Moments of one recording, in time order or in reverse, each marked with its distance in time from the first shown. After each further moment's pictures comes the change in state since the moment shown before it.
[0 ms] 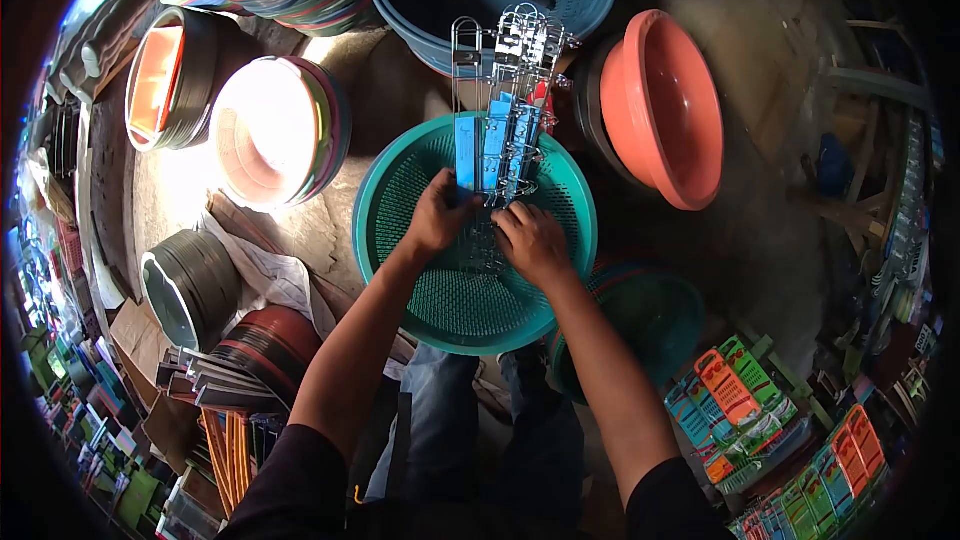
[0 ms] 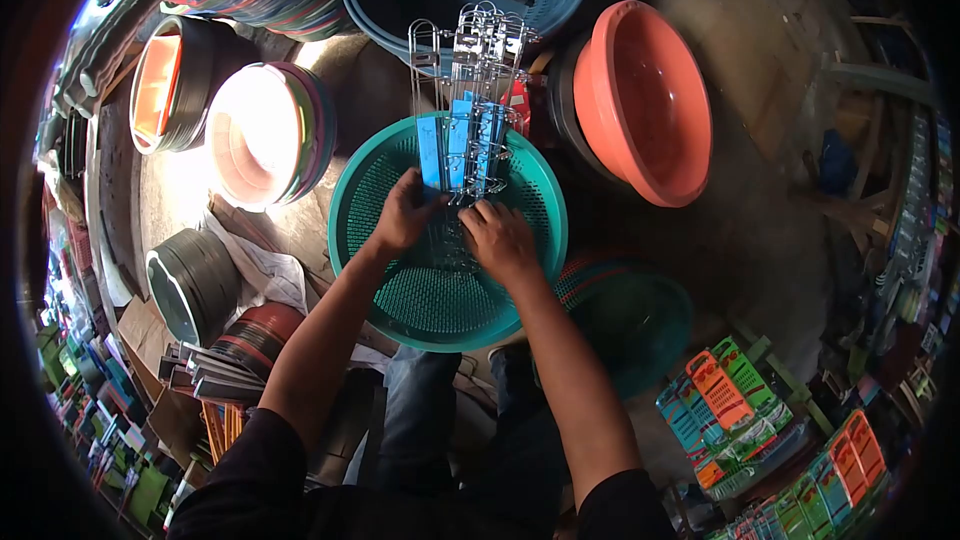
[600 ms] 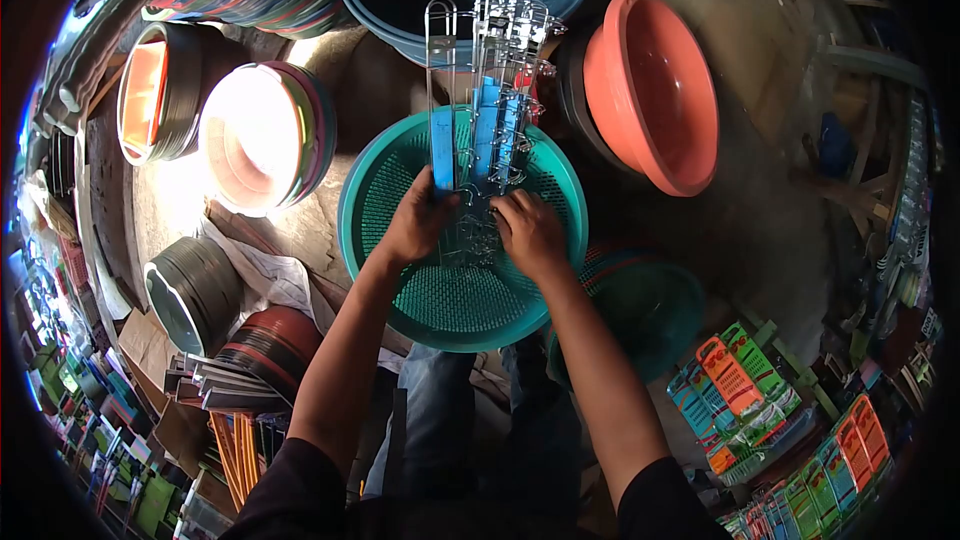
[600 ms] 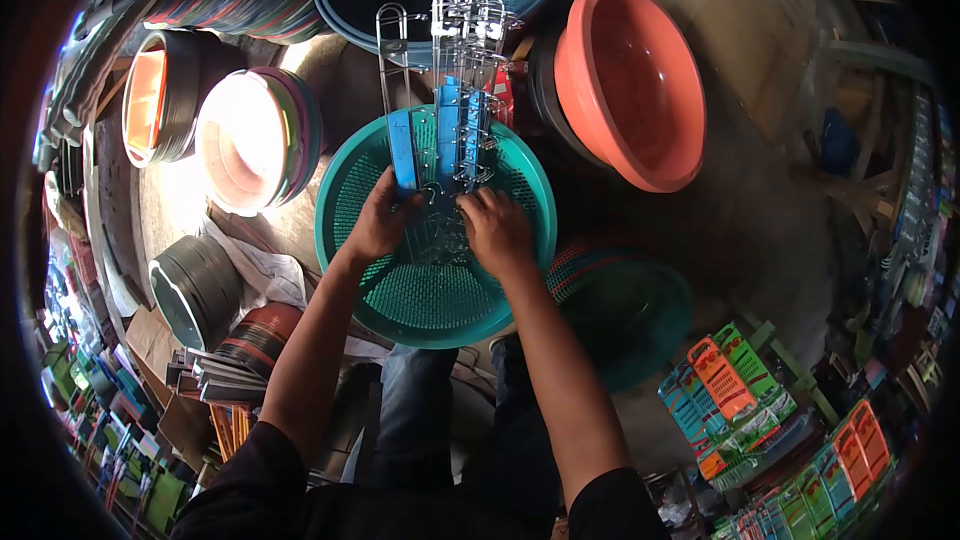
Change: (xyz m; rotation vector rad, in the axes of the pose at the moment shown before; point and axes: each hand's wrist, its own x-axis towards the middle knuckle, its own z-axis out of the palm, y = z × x) left_hand -0.016 0.043 0.007 0.008 -0.091 0.032; right_hand -0.005 0.010 -0.007 0.092 0.089 0.120
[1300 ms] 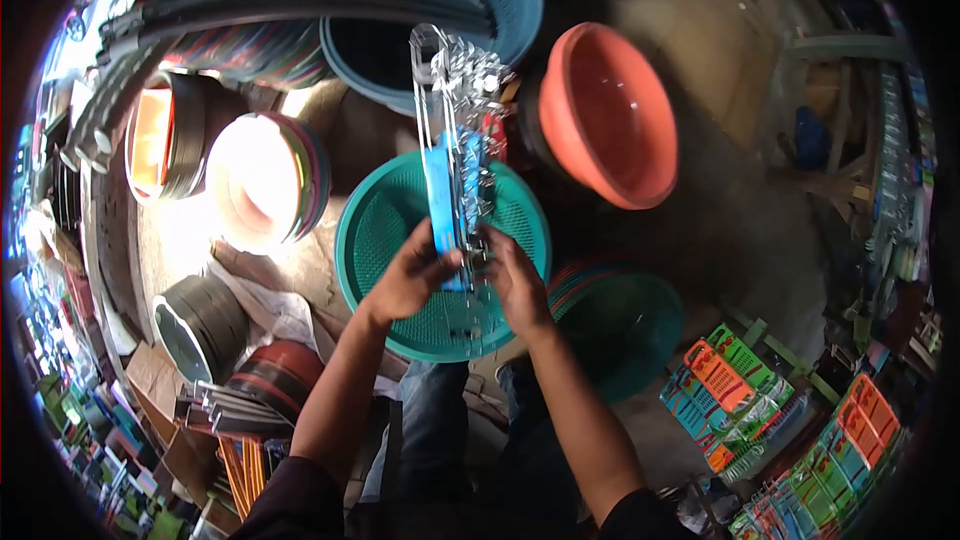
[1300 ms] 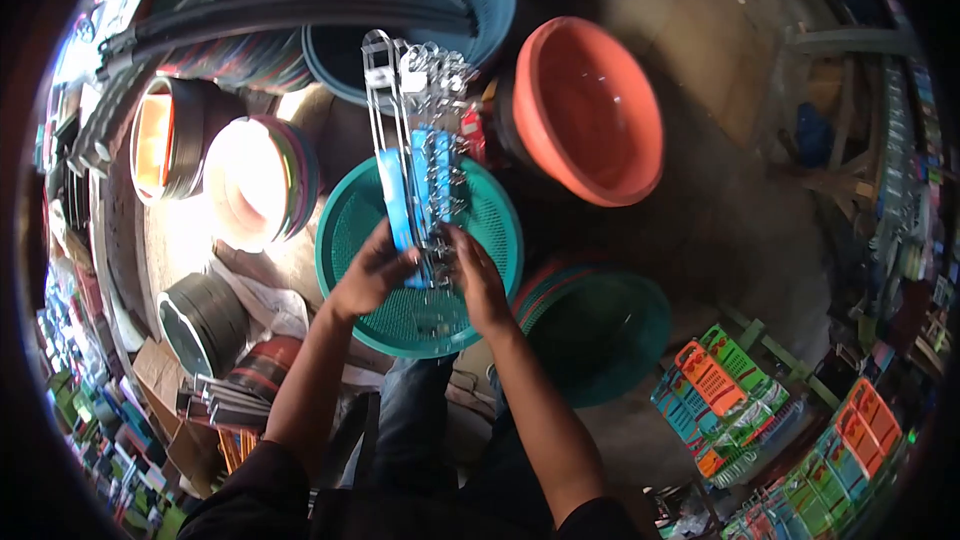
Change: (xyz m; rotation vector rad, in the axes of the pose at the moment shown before) left_hand -0.032 0.090 0.037 -0.207 -0.197 -0.064; right_hand -0.028 -0.056 -0.065 1.758 0.119 0.602
